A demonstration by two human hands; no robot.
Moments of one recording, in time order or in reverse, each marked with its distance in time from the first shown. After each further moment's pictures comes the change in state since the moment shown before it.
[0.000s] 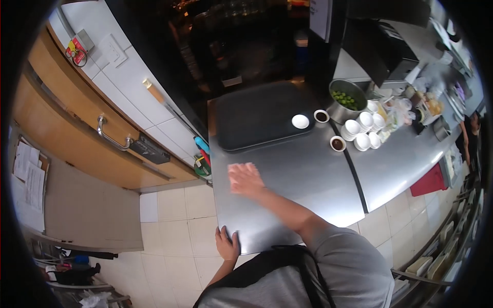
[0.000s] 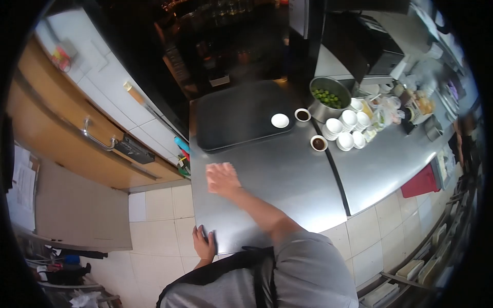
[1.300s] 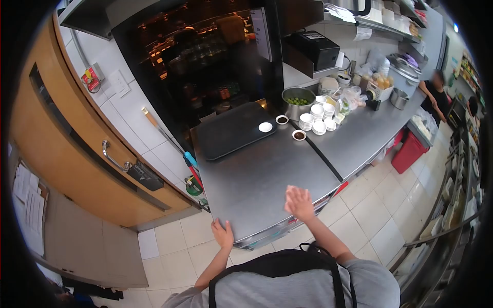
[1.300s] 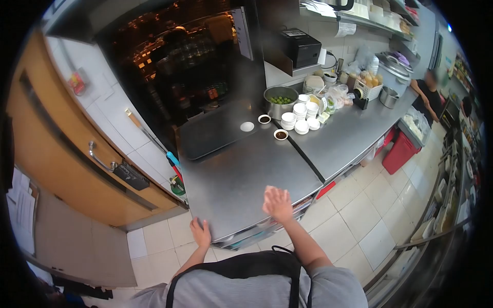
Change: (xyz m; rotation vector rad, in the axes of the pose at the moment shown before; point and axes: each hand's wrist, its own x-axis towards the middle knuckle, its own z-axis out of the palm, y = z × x) left_hand -0.009 -0.029 0.014 -0.168 0.047 0.086; right_hand -0.294 -0.005 -0.112 -0.431 0.076 0.442
